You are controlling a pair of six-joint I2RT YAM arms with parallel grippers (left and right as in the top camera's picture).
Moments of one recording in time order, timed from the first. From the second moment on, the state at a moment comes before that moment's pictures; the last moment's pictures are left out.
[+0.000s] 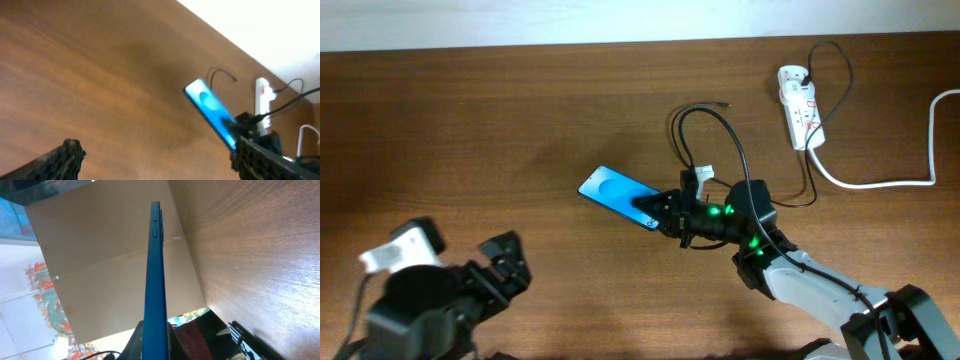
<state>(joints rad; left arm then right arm) -0.43 0.76 1.41 -1.39 -0.25 -0.87 0.46 1.46 0.50 0.81 -0.81 1.74</state>
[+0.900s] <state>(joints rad) 0.05 1.10 0.94 -0.88 0.77 -0.85 0.46 1.46 0.50 0.70 -0.76 1.67</state>
